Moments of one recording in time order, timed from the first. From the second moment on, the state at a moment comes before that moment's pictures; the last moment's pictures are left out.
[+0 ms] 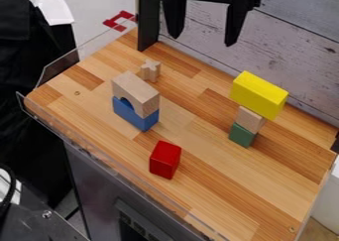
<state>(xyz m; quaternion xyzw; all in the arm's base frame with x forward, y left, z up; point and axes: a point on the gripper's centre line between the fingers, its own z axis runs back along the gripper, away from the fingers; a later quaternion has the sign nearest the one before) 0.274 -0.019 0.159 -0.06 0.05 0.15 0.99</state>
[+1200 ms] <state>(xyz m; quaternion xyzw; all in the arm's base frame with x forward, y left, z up) 0.293 -0.070 0.130 -0.05 -0.05 0.40 0.91</state>
